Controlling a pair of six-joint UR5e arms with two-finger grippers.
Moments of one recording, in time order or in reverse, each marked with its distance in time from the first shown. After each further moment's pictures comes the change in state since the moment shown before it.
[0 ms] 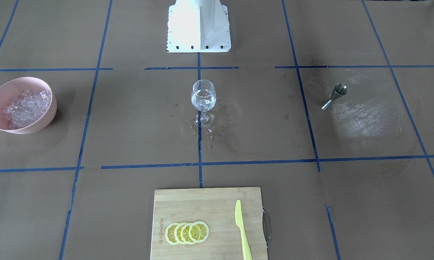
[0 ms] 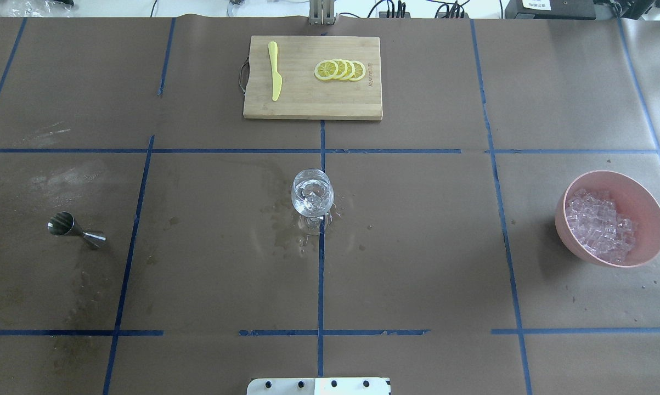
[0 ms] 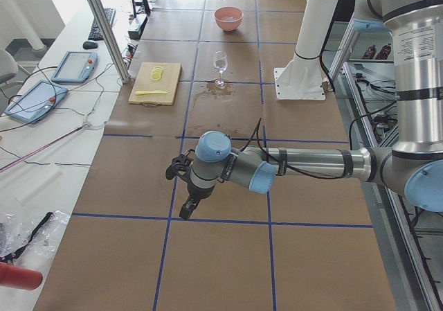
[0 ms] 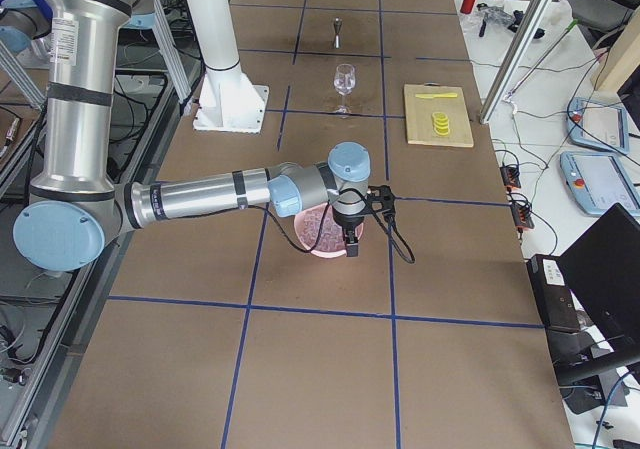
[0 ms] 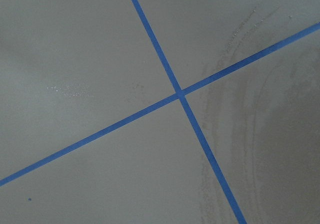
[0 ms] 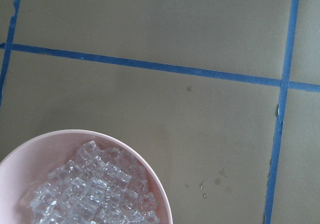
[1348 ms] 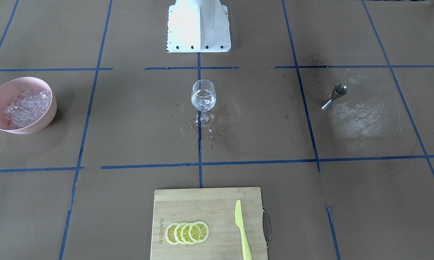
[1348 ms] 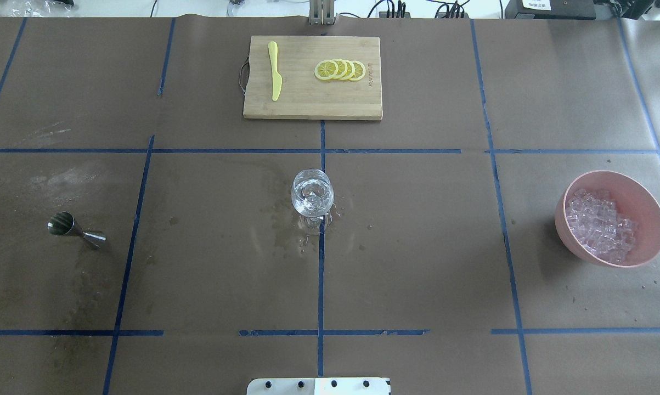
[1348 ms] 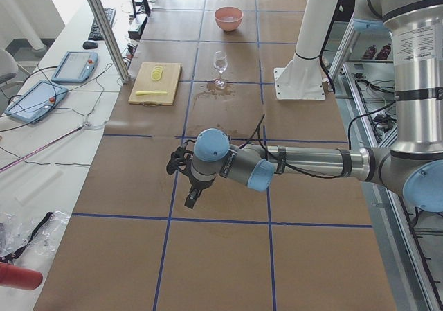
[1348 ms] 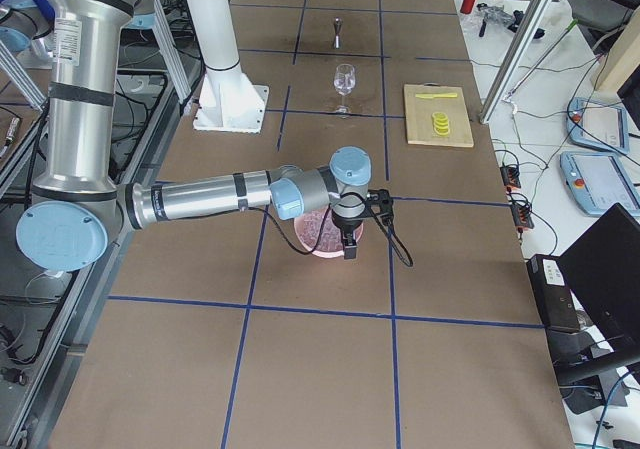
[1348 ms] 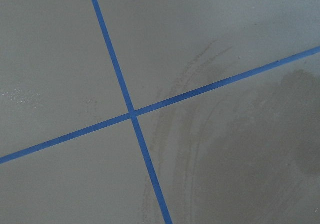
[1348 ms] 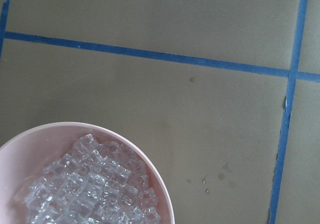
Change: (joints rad) left arm -0.003 0.001 -0.012 -0.004 -0.166 -0.139; right arm -0.024 0.001 -0.019 0.000 0.001 0.000
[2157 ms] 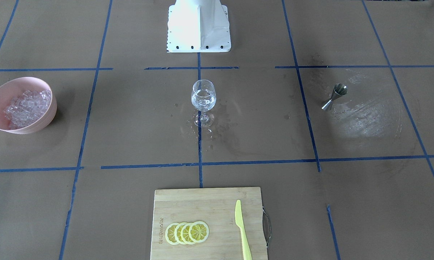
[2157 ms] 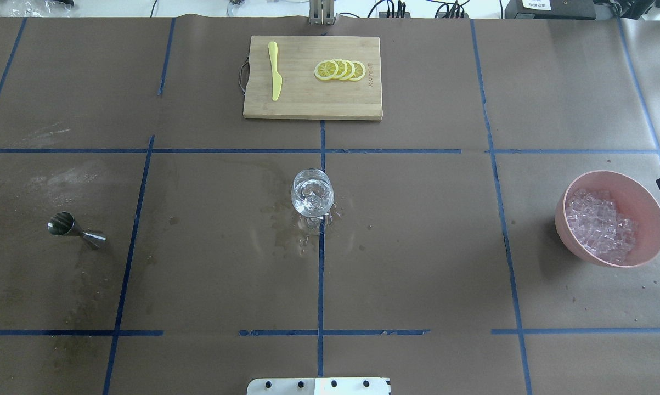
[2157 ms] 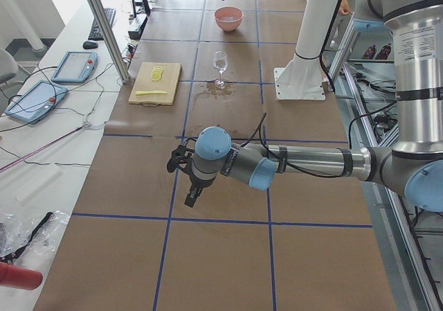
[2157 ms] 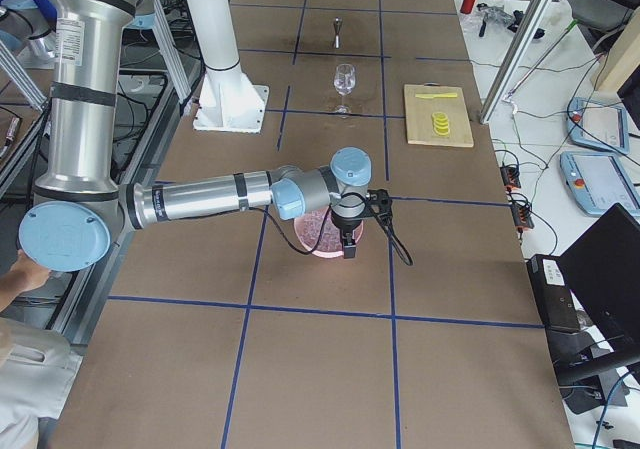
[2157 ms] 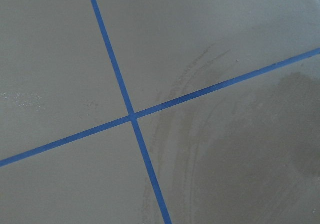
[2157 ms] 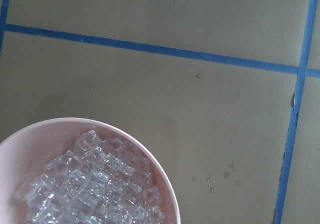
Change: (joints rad) left arm -0.008 0.006 -0.014 0.000 0.000 0.001; right arm -0.018 0.002 -0.004 0.001 0.000 0.000
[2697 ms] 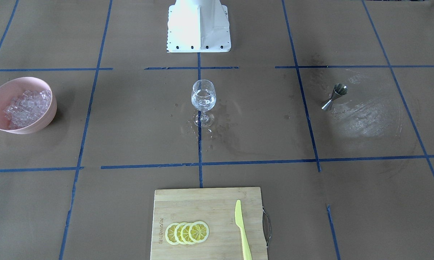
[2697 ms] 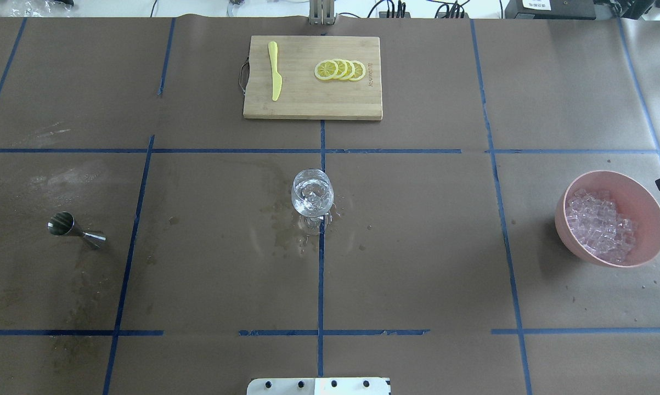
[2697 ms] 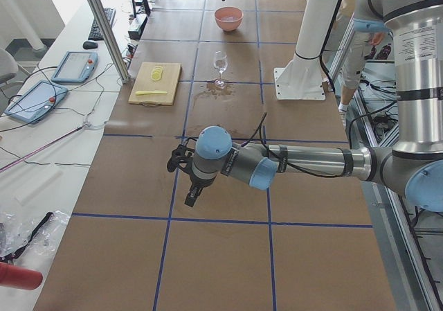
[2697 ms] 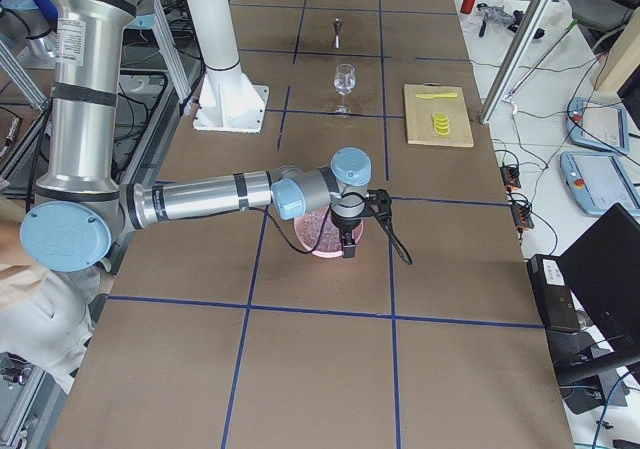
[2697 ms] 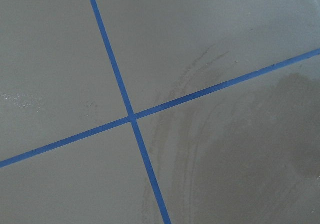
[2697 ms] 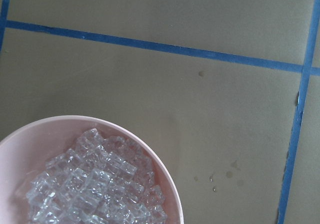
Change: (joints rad) left arm -0.003 0.002 -0.003 0.000 -0.001 0.001; right arm -0.012 0.000 0.000 0.000 0.000 0.000
